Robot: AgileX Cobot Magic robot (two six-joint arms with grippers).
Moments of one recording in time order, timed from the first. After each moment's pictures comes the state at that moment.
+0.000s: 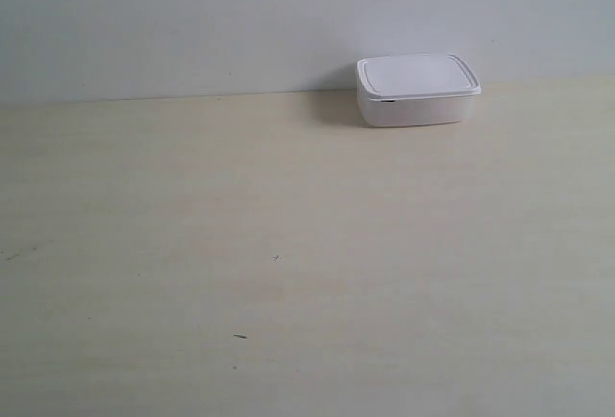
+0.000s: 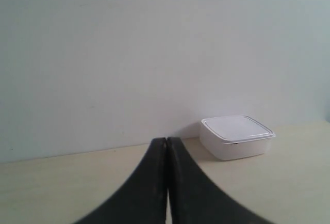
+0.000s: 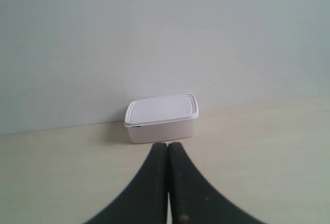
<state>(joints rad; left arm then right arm) -0.44 0.69 -0.31 -0.61 -0.38 0.45 -0.03 0.30 -0.30 0.68 0.24 -0.54</state>
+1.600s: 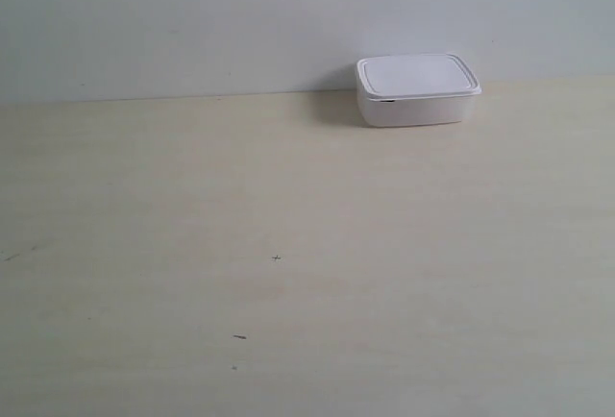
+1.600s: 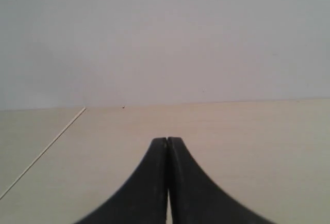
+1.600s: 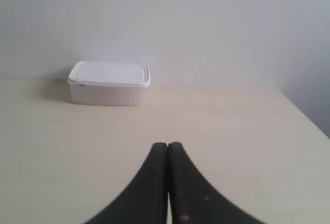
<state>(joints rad) 0.30 0.17 -0.01 -0.38 -0.06 0.46 -0.03 0.25 -0.08 0.42 0.08 -0.55</state>
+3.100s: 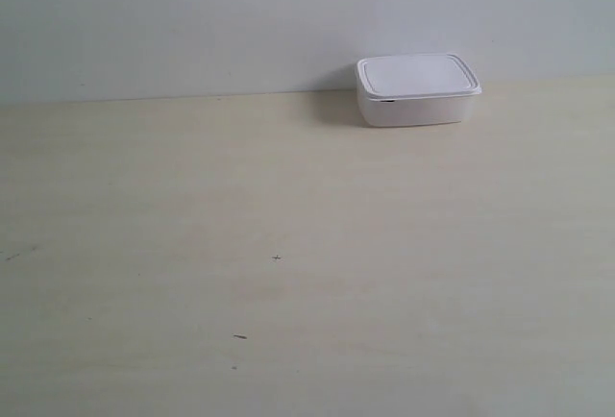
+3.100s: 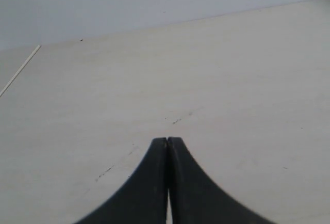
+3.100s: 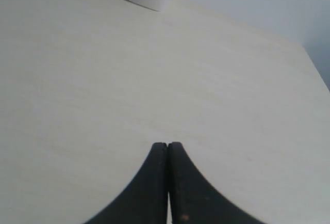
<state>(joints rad) 0.30 0.14 0.00 -0.31 0.26 0.48 -0.03 0.23 -0.01 0.13 0.29 -0.55</state>
